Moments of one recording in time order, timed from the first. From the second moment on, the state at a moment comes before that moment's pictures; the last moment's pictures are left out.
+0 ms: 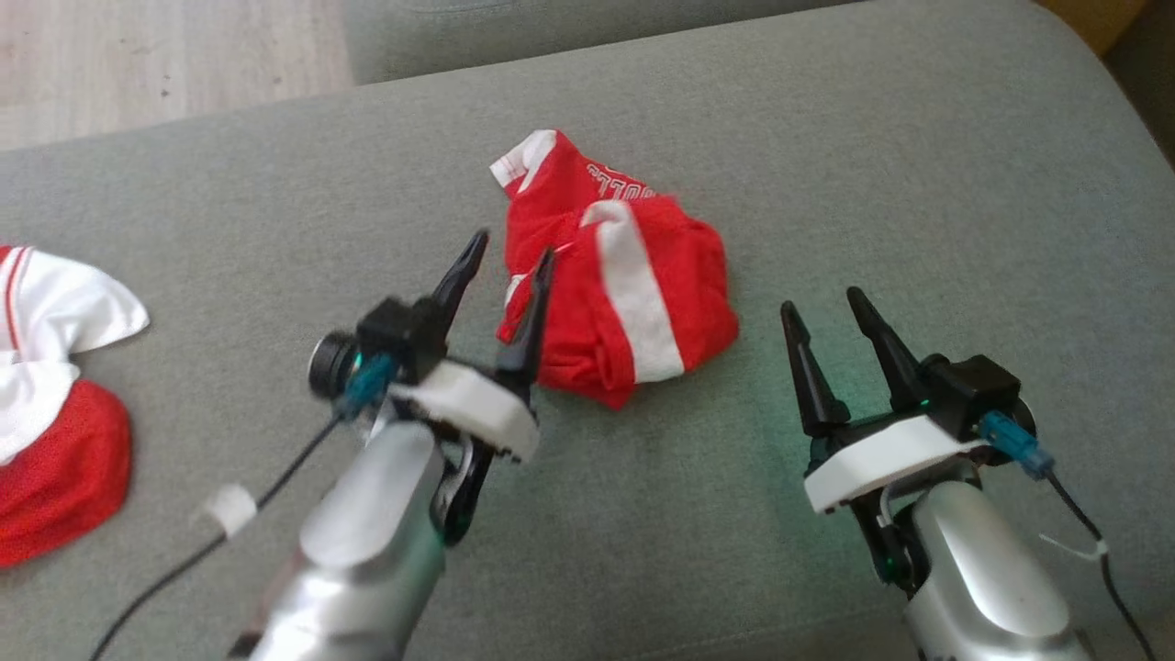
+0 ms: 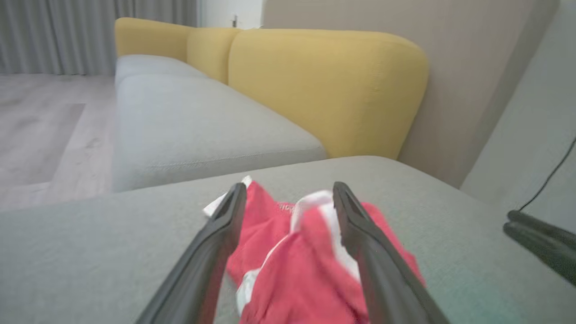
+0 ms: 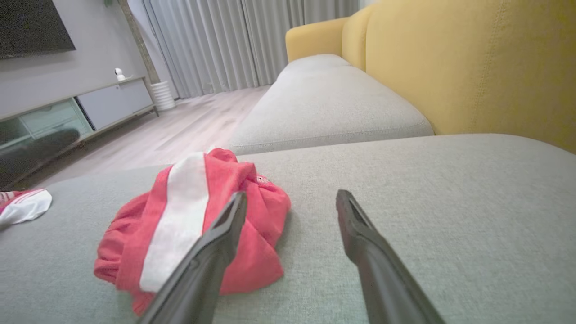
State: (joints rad) left arm -0.59 0.03 -0.56 0.69 -0.45 -0.09 -0.25; right arm -0.29 -0.06 0.24 0.49 0.22 0.13 -0.26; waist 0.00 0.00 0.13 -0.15
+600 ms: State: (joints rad) left arm -0.10 0.06 -0.11 0.37 -0.25 -0.03 -0.25; right arm -0.21 -0.06 0.17 0.49 0.24 0.13 -0.26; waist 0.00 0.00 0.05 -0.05
